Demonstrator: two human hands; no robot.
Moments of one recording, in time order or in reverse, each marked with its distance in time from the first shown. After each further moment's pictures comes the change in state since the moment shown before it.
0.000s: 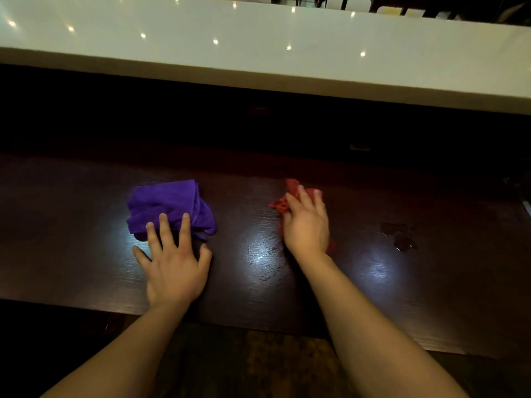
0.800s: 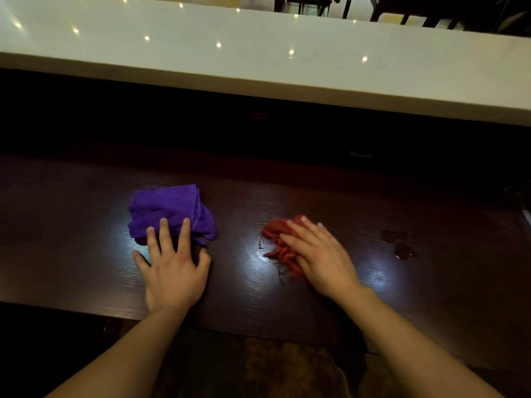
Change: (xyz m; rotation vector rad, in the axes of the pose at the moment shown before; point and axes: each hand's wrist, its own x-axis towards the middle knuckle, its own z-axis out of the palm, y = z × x) left_hand -0.001 0.000 -0.002 -0.021 0.015 -0.016; right_hand -0.038 0.057 -0.025 -0.058 -0.159 -0.518
